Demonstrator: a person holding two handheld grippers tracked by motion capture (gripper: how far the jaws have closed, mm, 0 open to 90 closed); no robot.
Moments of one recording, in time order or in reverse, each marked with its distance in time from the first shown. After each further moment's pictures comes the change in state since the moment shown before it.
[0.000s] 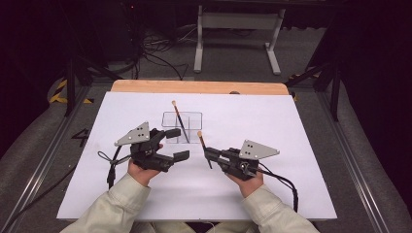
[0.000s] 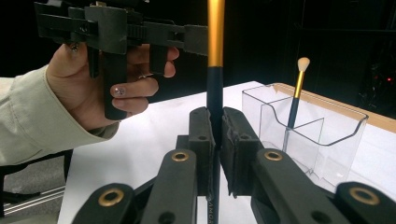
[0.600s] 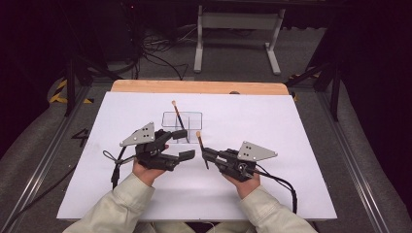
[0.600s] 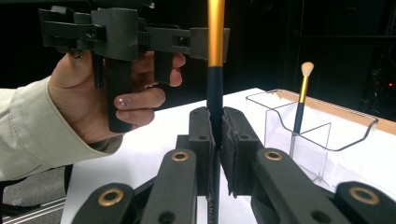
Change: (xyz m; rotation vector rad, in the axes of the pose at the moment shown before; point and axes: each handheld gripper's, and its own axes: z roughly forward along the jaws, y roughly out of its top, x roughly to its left) left arm -0.002 -0.001 0.011 -0.009 -0.024 0.013; right arm 0.003 -0.005 0.006 -0.039 0.002 0.017
